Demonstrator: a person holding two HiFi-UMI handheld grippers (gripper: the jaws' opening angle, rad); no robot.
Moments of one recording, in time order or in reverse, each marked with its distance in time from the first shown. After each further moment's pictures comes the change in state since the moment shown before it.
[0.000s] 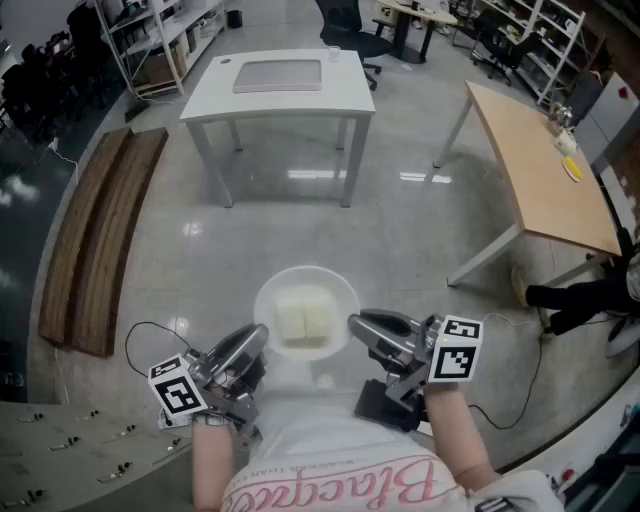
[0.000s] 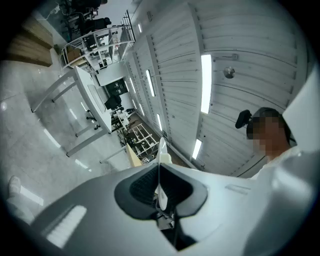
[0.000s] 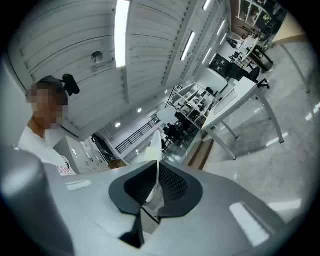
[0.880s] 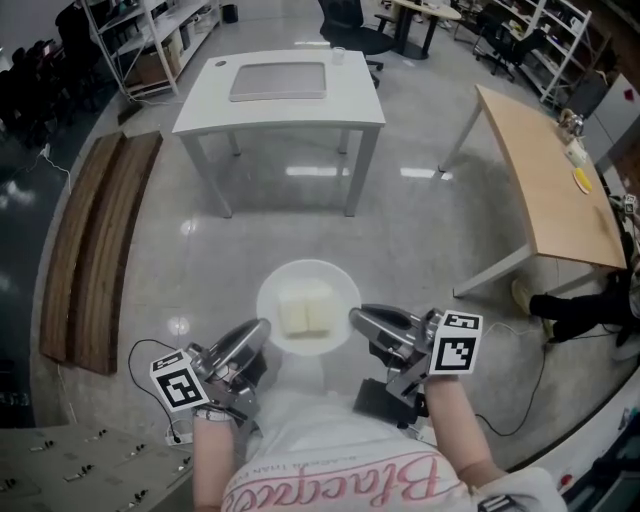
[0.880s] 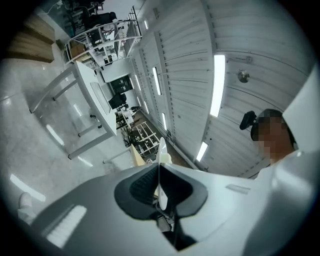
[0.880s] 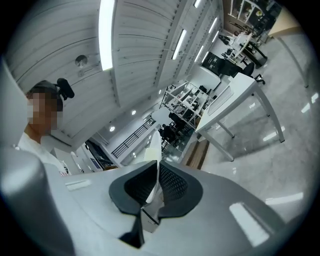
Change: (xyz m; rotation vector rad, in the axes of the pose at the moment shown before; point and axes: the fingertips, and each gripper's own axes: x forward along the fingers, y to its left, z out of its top) left arm 0.046 0.055 0.069 -0.050 0.030 0.027; right arm 0.049 -0.060 0.061 0.080 -0.010 -0.029
